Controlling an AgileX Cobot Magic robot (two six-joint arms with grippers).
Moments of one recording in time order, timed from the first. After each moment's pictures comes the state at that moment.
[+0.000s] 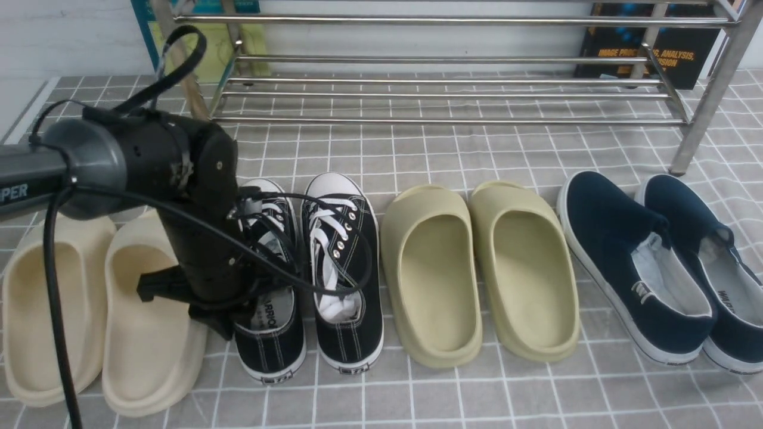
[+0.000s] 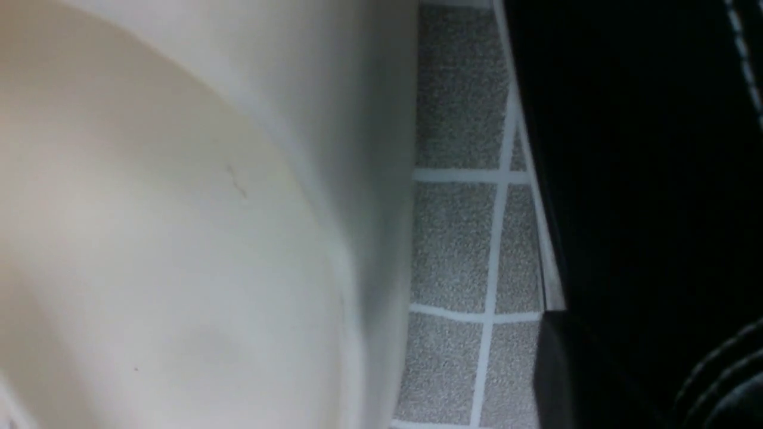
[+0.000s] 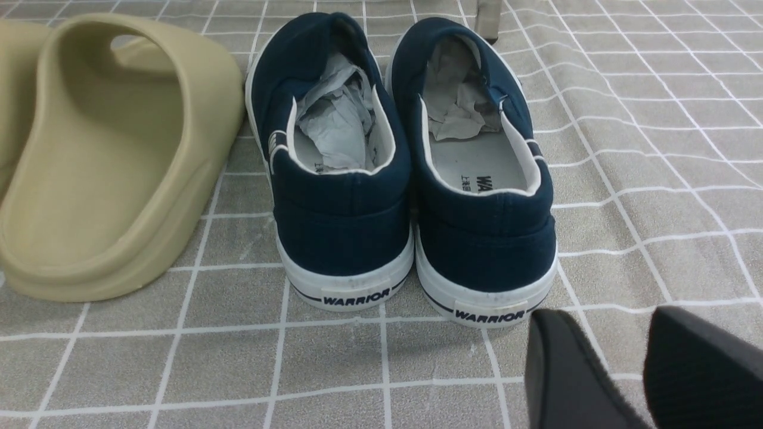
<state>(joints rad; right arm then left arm) 0.00 -0.01 0.02 -0.09 0.38 0.12 -0.32 1.78 -1.15 -0.01 0.92 -0.42</state>
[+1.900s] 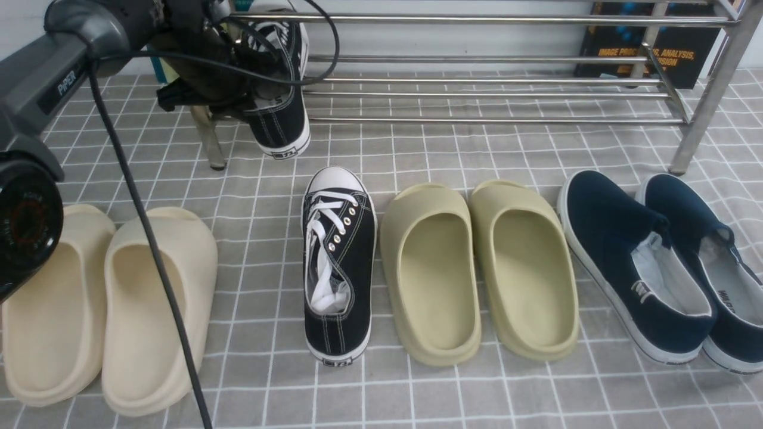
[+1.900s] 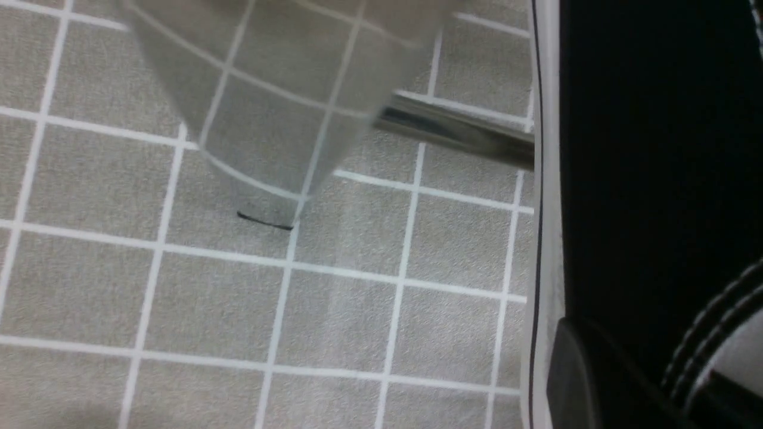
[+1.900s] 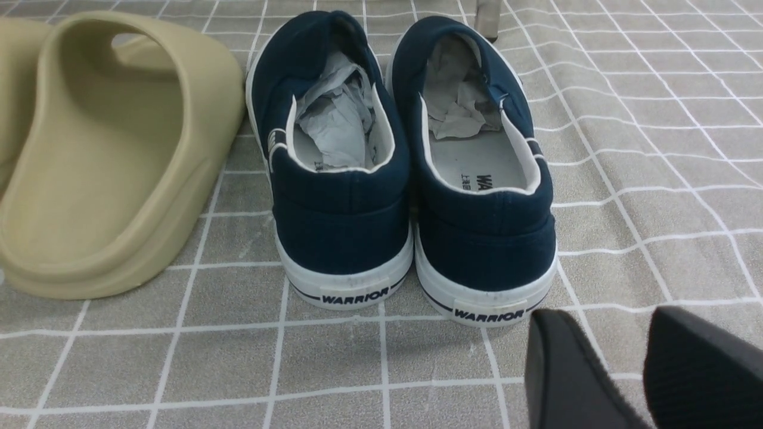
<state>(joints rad) 0.00 -0.01 0.02 -0.09 0.38 0.12 -0.12 2.21 -2.09 -0.15 0.90 -0.31</state>
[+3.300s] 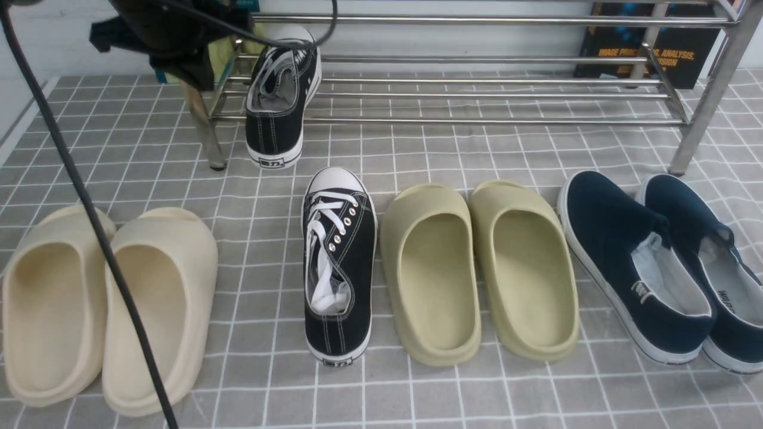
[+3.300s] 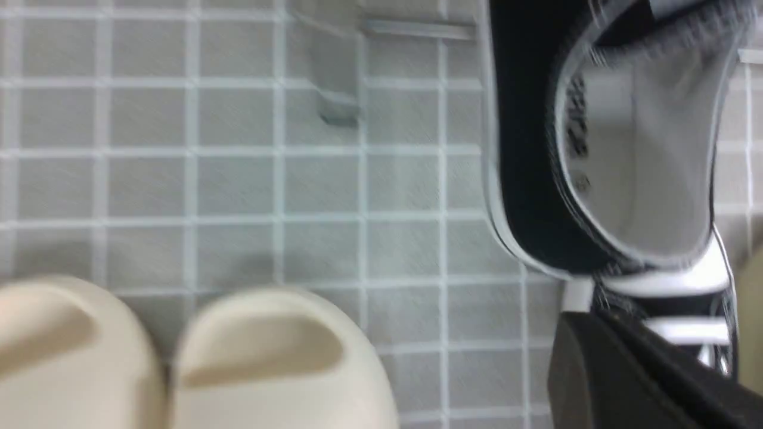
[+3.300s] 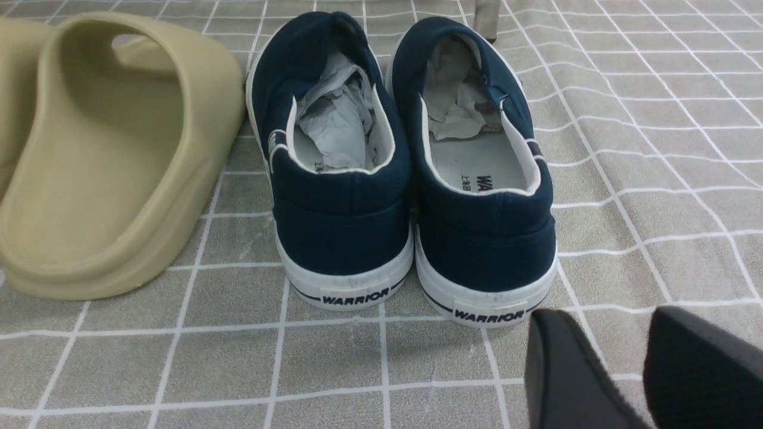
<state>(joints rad) 0.00 -0.01 0.02 -0.09 0.38 0.12 -0.13 2.03 -2.10 -0.08 1.24 -0.14</state>
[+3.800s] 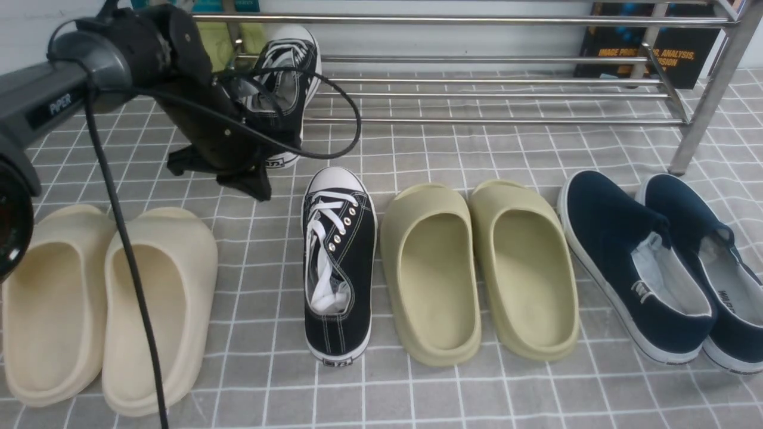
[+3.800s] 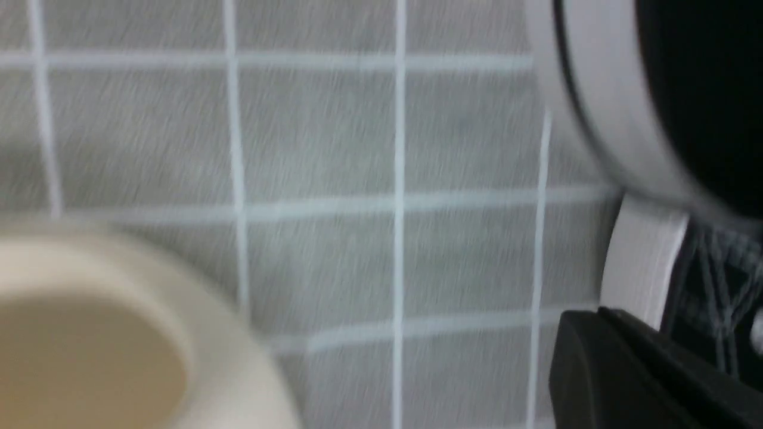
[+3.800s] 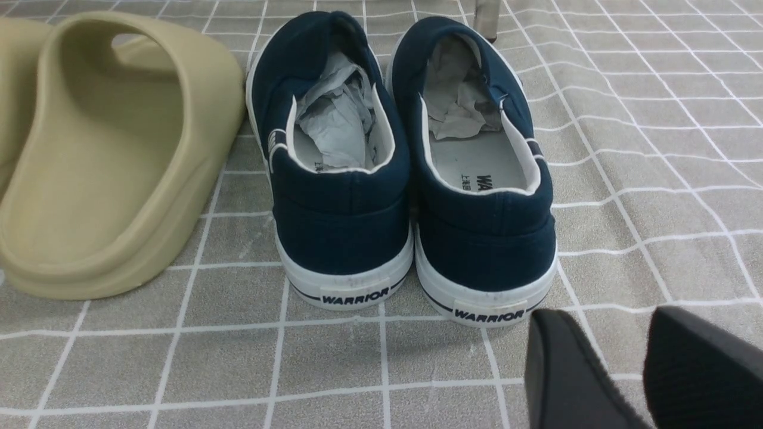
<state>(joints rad) 0.00 -0.01 0.02 -0.09 0.38 0.12 -0.14 2.12 -1.78 -0.25 0.94 -0.09</state>
